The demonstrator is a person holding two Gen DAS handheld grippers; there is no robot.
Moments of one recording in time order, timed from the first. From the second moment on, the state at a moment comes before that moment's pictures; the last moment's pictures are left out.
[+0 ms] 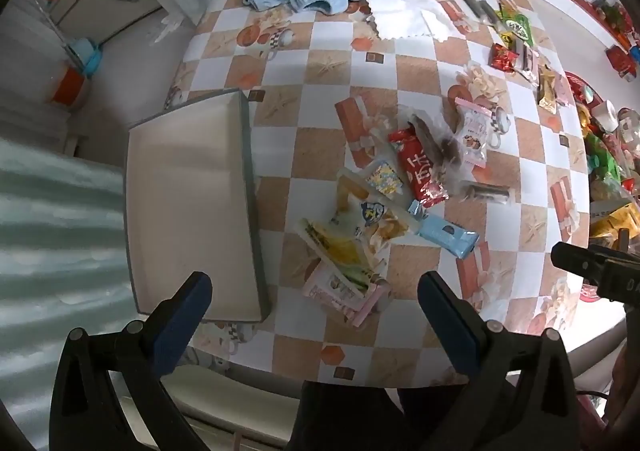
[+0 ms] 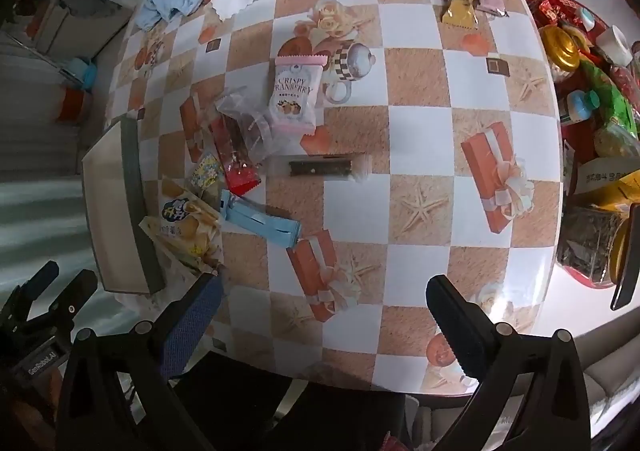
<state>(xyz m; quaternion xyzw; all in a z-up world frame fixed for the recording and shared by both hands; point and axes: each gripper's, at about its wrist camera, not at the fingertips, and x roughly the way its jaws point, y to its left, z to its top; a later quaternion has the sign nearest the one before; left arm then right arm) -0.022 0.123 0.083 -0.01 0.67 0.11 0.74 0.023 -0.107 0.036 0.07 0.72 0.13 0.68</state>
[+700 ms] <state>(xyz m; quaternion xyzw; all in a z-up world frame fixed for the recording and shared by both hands) -0.043 0.179 0.089 -0.02 0.69 0.16 0.71 0.019 -0.123 0.012 0.12 0.75 0.08 0.65</state>
